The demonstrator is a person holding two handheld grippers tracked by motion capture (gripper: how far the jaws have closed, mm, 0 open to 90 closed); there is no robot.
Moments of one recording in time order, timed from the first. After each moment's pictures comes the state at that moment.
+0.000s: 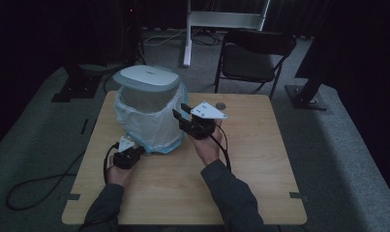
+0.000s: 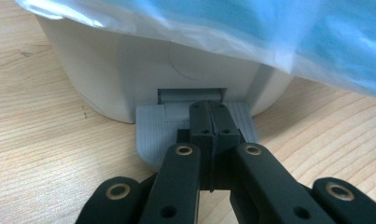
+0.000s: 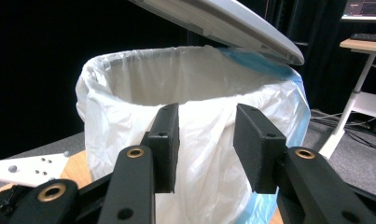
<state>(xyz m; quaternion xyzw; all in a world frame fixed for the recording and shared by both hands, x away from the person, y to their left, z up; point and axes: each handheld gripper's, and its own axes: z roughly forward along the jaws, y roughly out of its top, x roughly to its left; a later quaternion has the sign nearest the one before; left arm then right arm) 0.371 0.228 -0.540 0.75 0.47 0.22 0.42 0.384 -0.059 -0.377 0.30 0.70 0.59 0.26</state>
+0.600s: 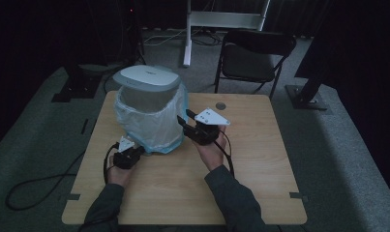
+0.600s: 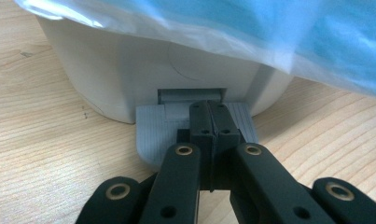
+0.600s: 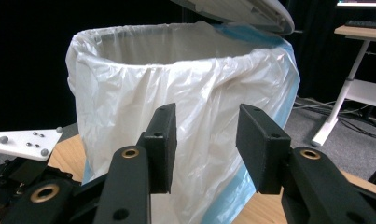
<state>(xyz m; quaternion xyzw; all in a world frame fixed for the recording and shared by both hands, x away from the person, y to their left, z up) 0.370 0.227 -0.540 0.75 0.47 0.22 0.42 0.378 -0.071 -0.394 0.31 0.71 0.57 0.26</state>
